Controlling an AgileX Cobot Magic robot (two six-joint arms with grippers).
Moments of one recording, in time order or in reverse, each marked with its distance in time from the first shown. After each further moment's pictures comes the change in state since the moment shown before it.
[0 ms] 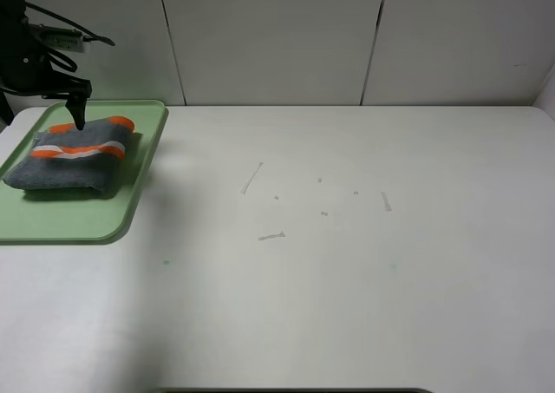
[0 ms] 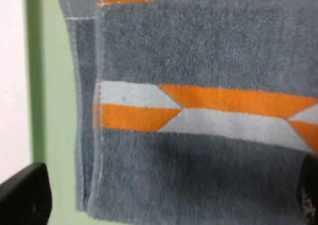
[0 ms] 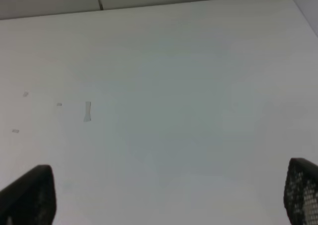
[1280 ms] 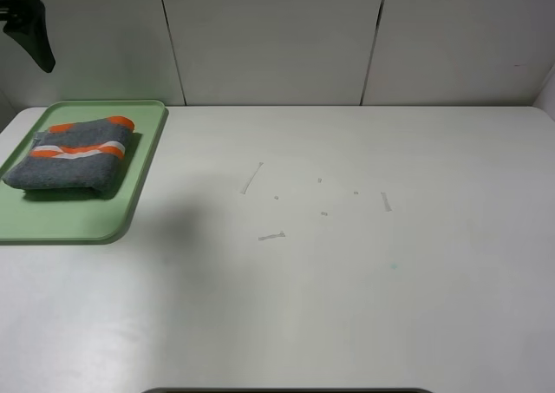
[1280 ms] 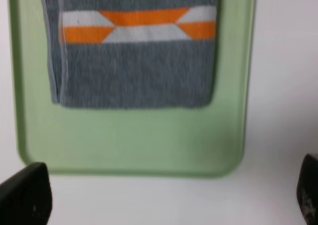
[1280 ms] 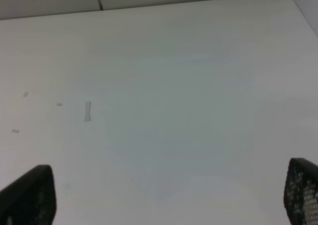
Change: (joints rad) left arm -0.016 -0.434 0.135 -0.207 0.182 0.131; right arm 0.000 0.000 0.000 0.000 0.000 0.000
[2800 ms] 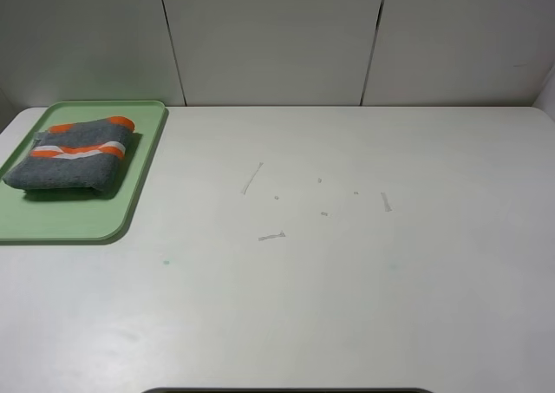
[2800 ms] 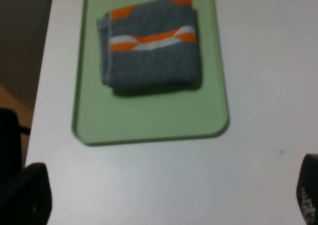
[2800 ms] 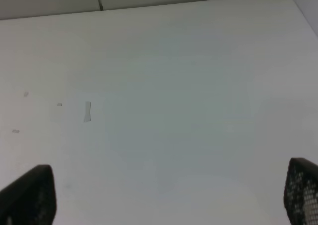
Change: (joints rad) left arm 0.000 -1.143 0.537 -0.019 0.007 0.116; right arm 0.000 0.000 0.000 0.000 0.000 0.000
